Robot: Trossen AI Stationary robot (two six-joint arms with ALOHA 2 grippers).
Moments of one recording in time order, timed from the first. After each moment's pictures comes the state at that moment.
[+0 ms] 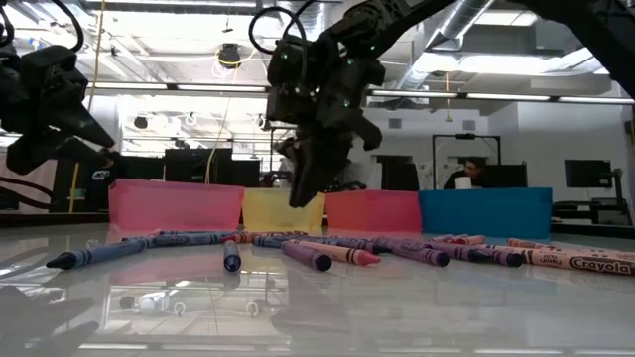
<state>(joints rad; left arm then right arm) -0.55 0.00 0.24 -0.88 -0.79 -1.18 -0.12 2.08 1.68 -0.71 -0.26 -0.61</state>
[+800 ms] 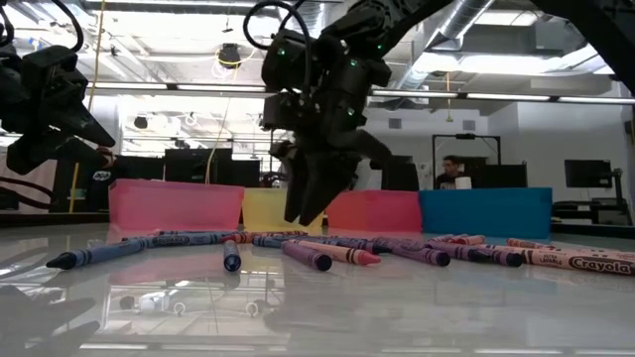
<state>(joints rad) -0.55 0.00 0.24 -0.88 -0.81 -1.18 -0.06 2.08 1.61 -0.63 -0.15 -0.67</state>
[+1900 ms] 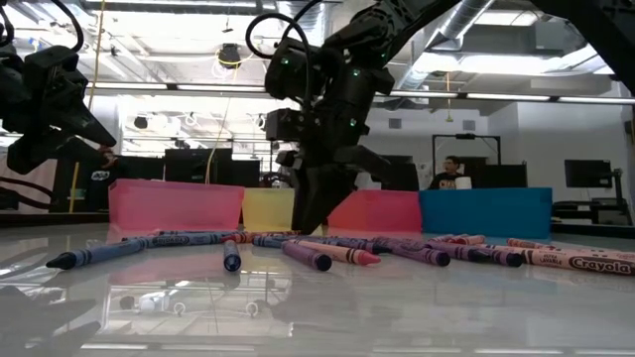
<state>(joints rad) -0.55 0.00 0.24 -0.88 -0.82 -1.19 -0.06 2.08 1.57 -0.59 -0.10 -0.62</state>
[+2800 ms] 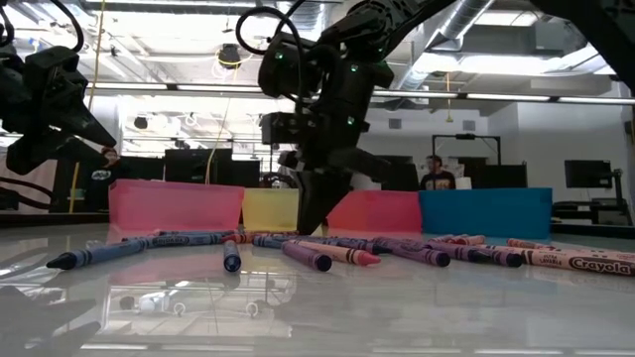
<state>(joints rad) -0.55 0.00 0.24 -0.88 -0.82 -1.20 -0.04 2.14 1.61 -0.64 0.00 -0.52</state>
